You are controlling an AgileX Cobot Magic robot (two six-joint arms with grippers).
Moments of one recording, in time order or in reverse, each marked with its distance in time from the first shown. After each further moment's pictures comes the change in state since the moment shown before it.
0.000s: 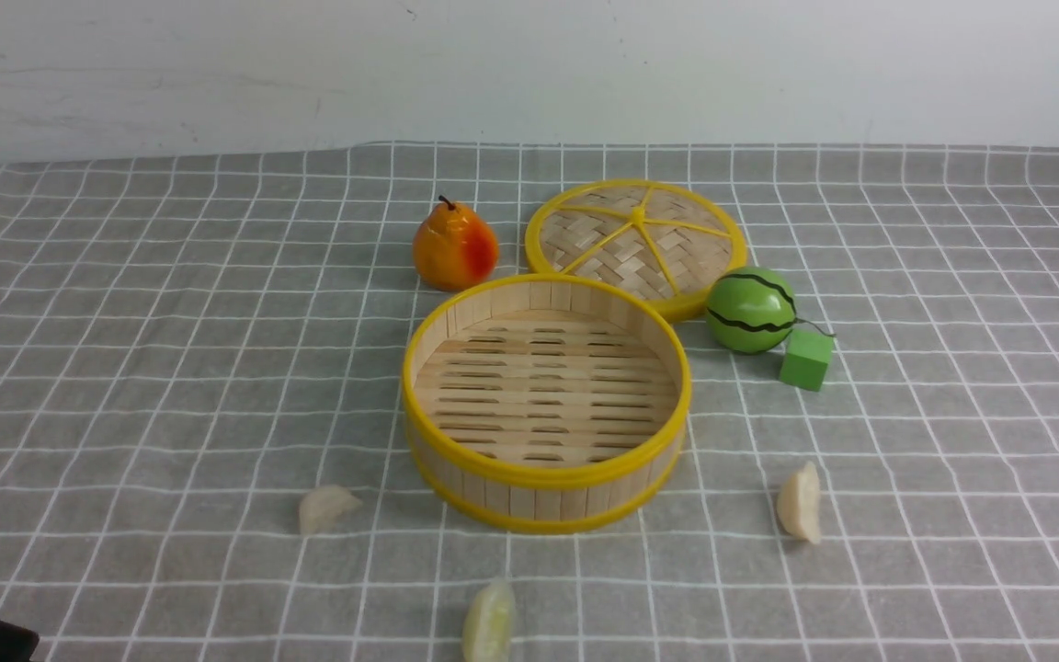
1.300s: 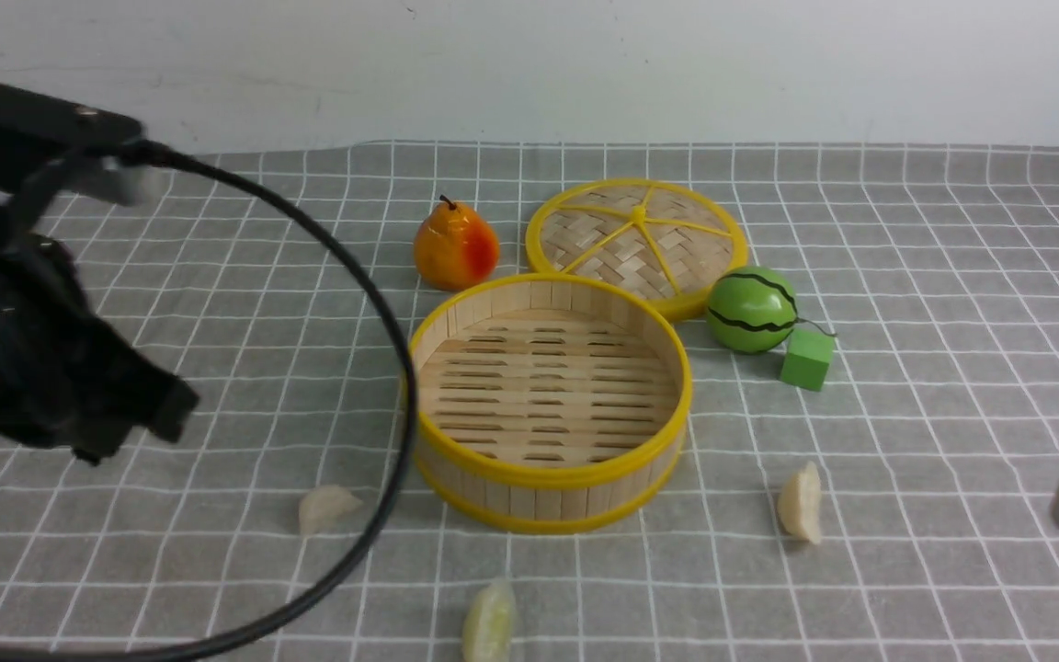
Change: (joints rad) right arm 0.396 0.965 -0.857 -0.574 0.805 -0.612; left arm -0.389 1.307 -1.303 1.016 1.025 0.555
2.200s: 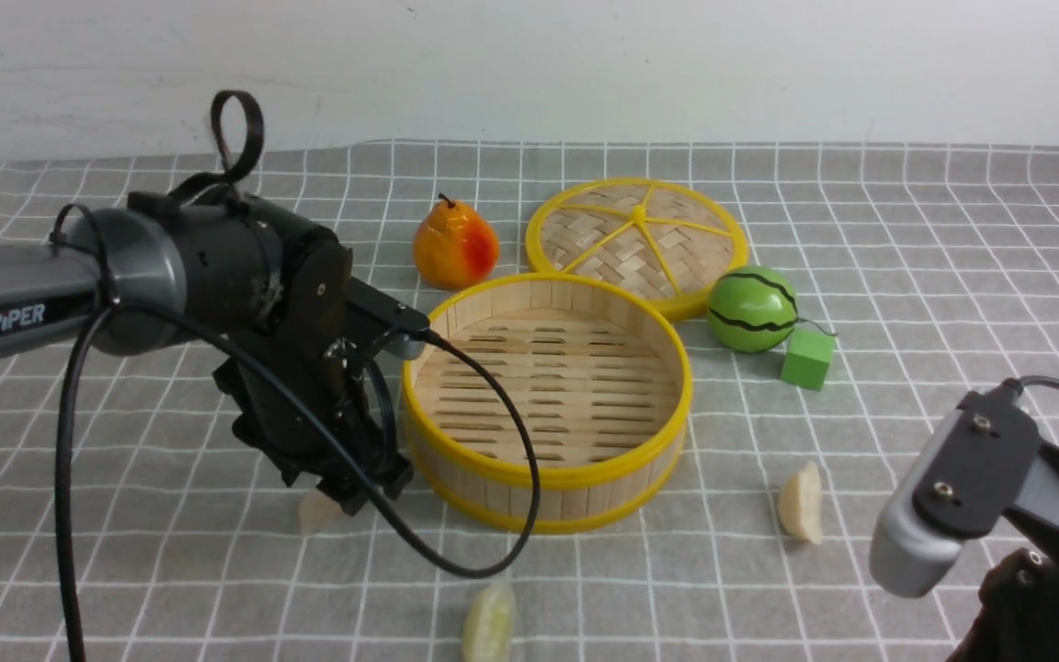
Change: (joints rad) right arm 0.202 0.121 -0.010 -0.012 -0.140 -0.049; left arm 0.020 0.630 -0.055 0.033 -0.429 0.146
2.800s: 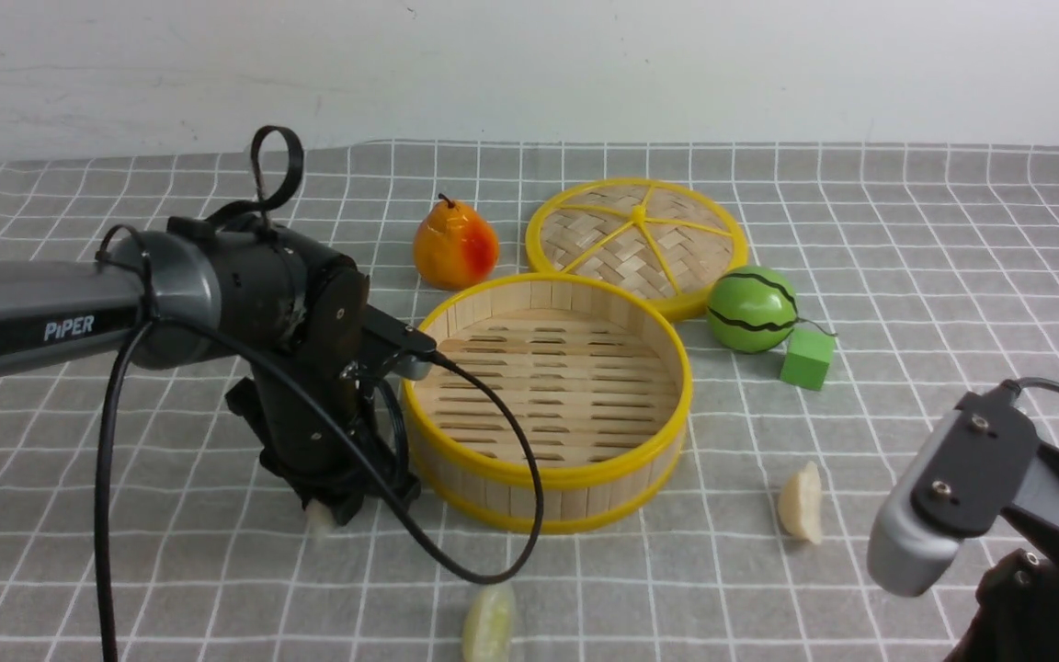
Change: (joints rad) right arm 0.000 0.000 0.000 0.012 -0.001 0.000; left arm 0.000 0.049 -0.009 0.007 0.010 -0.046
